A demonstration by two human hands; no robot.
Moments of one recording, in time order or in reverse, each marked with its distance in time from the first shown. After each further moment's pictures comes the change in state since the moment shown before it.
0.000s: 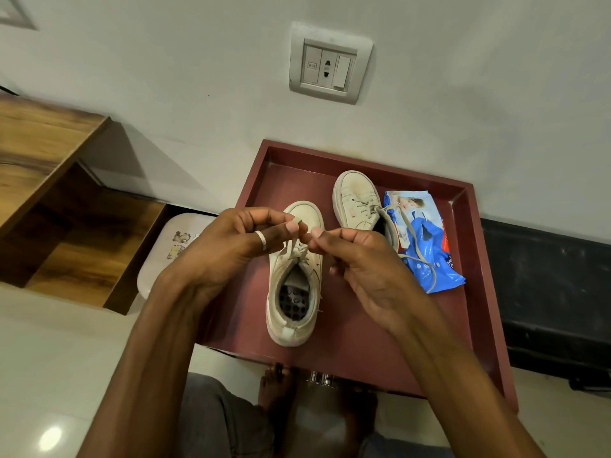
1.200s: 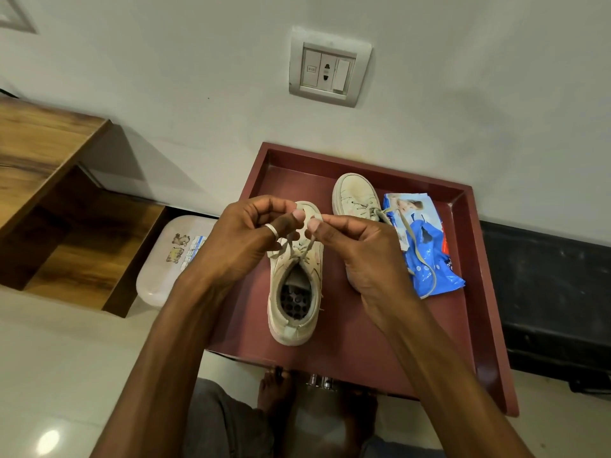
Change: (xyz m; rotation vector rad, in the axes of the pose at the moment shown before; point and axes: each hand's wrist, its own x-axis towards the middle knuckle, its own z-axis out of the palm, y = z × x) left_hand 0.010 0.004 0.011 0.085 0.165 0.086; right_hand 0.009 -0.001 0.008 0.019 0.182 -0.276
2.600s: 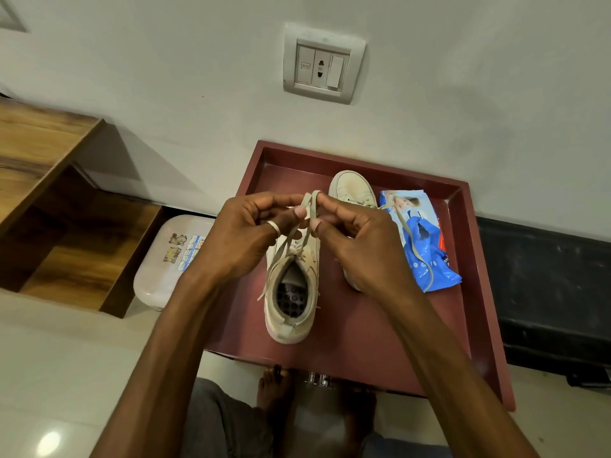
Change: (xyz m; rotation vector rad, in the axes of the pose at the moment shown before) left_hand 0.002 0.003 0.007 0.000 -0.006 0.108; right_hand 0.005 -0.003 -0.006 -0.367 0.004 -0.198
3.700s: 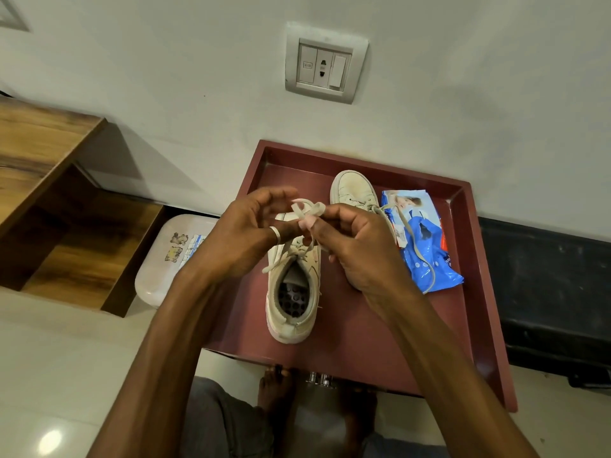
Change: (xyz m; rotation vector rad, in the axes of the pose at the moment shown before) left_hand 0.004 -0.004 -0.005 -0.031 -0.077 -0.103; right_hand -0.003 -0.007 0.002 0.193 -0.108 0.109
